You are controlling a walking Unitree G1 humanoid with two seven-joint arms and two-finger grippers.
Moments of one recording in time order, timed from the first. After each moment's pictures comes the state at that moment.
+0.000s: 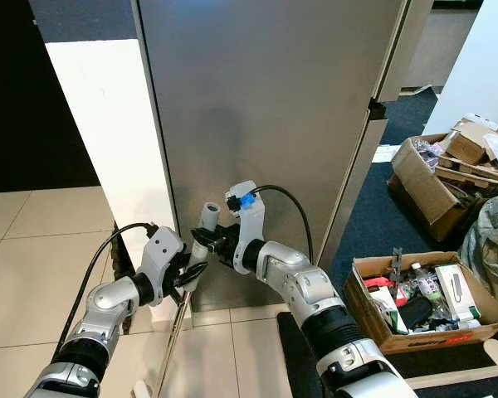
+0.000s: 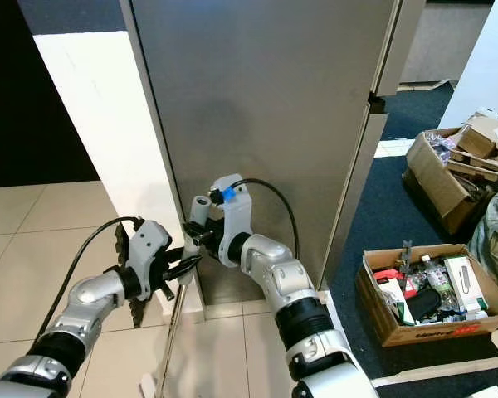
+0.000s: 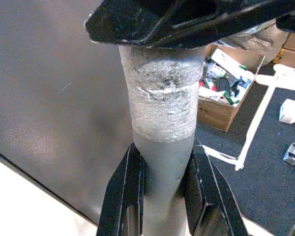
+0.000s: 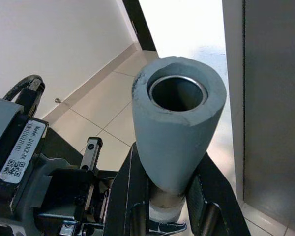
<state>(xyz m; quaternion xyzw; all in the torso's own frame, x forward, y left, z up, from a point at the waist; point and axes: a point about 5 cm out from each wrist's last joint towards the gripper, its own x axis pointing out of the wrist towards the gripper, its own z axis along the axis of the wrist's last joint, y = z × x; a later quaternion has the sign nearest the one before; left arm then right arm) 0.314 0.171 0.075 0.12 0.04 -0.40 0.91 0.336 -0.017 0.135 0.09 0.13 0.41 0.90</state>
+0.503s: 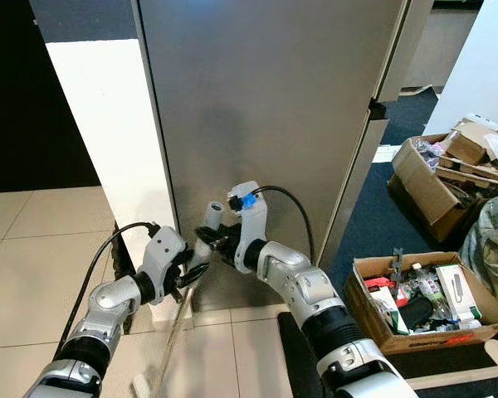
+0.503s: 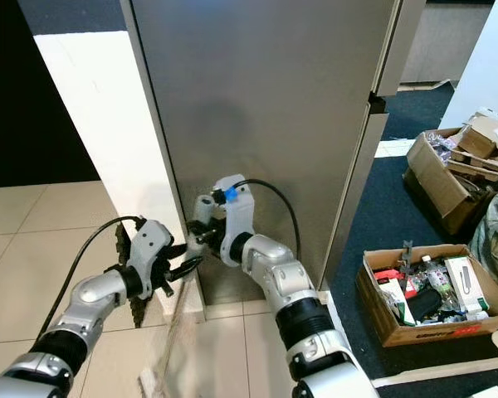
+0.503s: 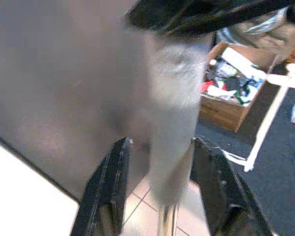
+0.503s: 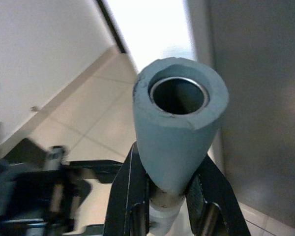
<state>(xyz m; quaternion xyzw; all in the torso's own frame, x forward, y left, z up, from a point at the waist) 0.318 0.174 0.073 0.12 0.04 -0.36 0.92 0.343 -0.028 0.129 0.09 0.13 0.35 0.92</state>
